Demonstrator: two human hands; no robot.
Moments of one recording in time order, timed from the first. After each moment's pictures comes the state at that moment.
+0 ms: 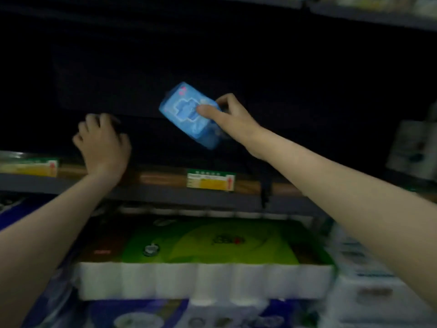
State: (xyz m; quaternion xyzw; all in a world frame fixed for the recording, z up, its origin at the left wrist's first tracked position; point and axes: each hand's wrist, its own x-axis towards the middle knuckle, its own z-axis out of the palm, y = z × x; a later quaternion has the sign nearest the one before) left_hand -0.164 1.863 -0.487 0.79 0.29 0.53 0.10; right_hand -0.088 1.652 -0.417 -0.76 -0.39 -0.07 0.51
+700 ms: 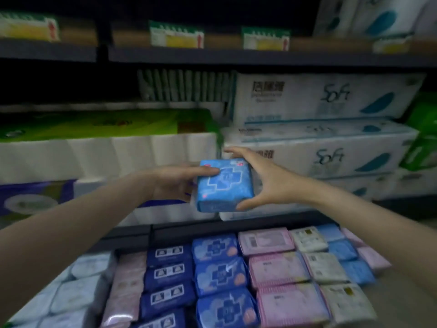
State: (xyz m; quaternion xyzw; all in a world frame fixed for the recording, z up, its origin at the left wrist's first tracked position) left_hand -0.139 1.485 -0.707 0.75 0.03 -0.22 0.62; right_hand -0.105 1.268 -0.691 -0.85 -0.44 0.06 0.27
